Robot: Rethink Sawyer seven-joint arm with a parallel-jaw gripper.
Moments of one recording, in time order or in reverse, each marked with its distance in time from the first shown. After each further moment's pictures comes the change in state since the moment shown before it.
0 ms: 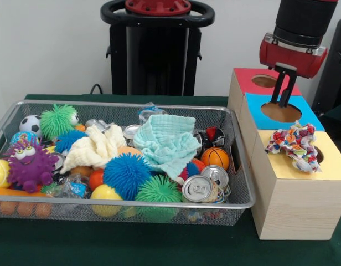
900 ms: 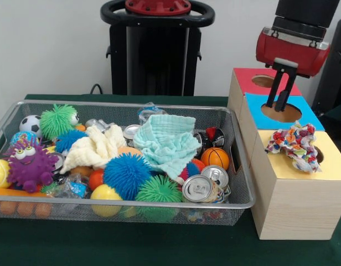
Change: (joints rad) arm 0.027 0.033 -0.088 -0.114 -0.062 -0.071 0.000
